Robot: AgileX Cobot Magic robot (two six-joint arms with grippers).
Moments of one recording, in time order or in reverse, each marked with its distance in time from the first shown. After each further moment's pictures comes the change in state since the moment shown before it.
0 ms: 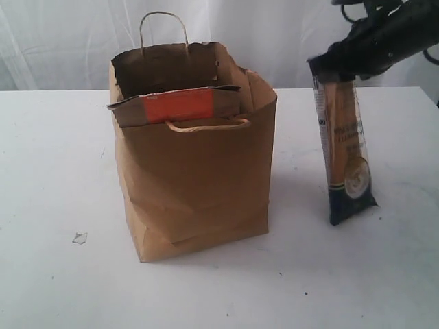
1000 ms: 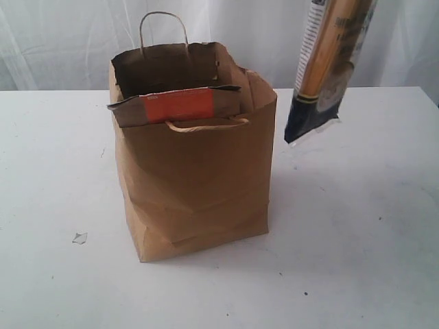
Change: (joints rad) left arm 0.000 0.000 0.000 0.000 0.000 0.000; right arm 0.000 -0.500 0.061 0.423 0.065 -0.259
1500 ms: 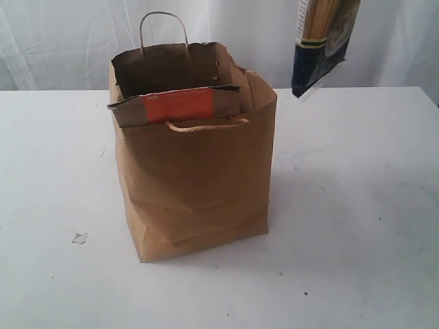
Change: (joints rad) left arm 0.000 0.000 0.000 0.000 0.000 0.000; right arm 0.020 -0.002 -0.134 0.191 0.032 -0.248
